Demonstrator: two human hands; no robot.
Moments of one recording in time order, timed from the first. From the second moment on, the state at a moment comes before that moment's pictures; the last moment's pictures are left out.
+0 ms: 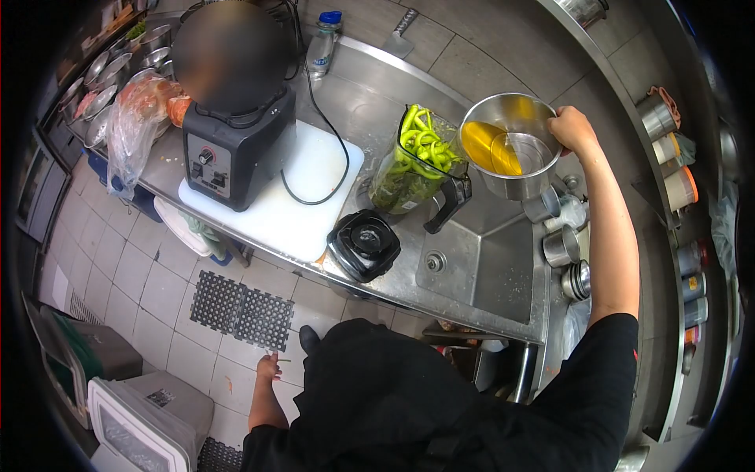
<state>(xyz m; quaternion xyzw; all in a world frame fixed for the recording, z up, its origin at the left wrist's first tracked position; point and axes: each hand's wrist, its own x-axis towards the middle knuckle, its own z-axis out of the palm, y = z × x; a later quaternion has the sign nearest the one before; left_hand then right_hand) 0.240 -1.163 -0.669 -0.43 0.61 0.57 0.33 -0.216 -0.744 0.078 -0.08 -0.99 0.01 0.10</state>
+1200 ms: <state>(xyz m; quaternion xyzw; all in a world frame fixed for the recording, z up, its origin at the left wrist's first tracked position) 0.152 -1.103 -0.578 -0.38 0.72 0.48 0.31 -0.125 -0.397 -0.406 -0.33 -0.88 0.33 -0.05</state>
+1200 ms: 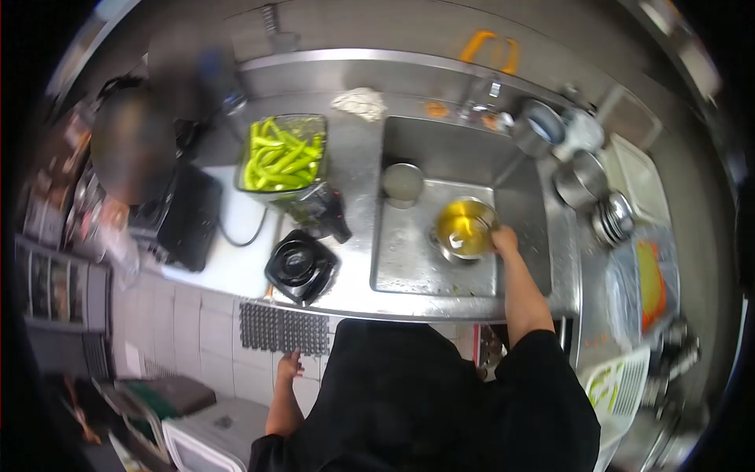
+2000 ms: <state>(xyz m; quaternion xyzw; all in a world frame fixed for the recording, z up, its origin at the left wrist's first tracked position) 0.151 -1.135 -0.367 -0.37 0.67 0.64 -0.07 -0.216 -0.513 -0.354 -0.04 -0.81 0.57 -0.14</state>
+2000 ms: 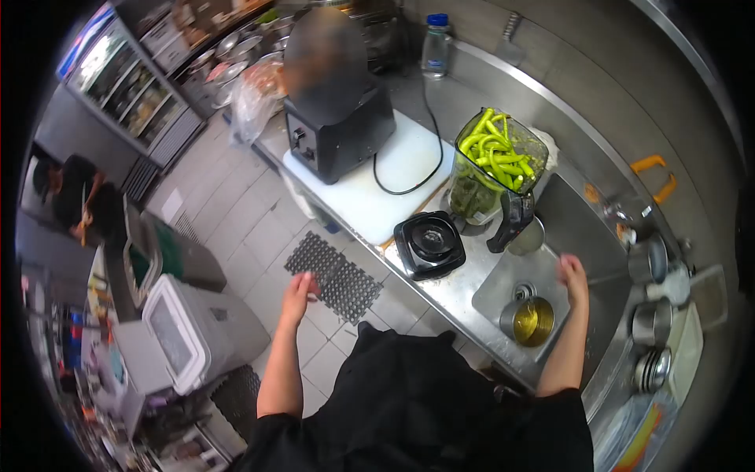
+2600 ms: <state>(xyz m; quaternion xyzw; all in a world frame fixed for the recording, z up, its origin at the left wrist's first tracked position) -0.284 -1.040 -0.179 0.10 0.75 0.65 0.07 -0.135 -0.822 -0.224 -0.02 -0.74 0.59 0.32</state>
